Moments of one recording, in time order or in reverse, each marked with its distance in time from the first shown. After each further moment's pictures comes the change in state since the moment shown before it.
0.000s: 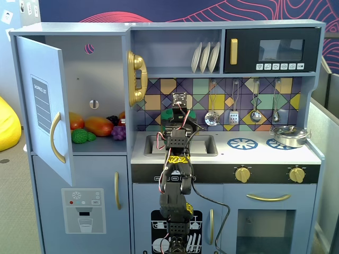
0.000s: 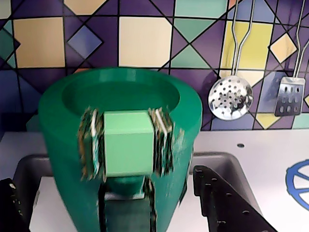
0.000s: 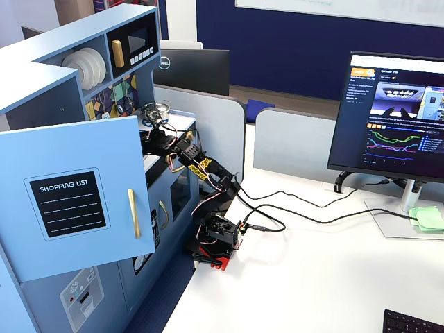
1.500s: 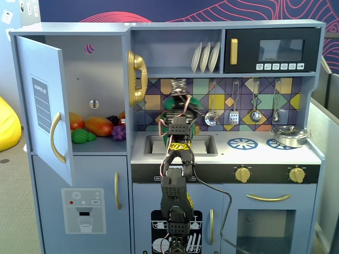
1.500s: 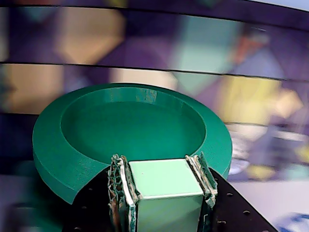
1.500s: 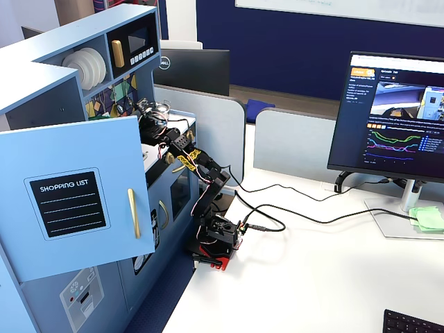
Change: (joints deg) arm 4.2 -15.2 -21.0 1.5 -2.5
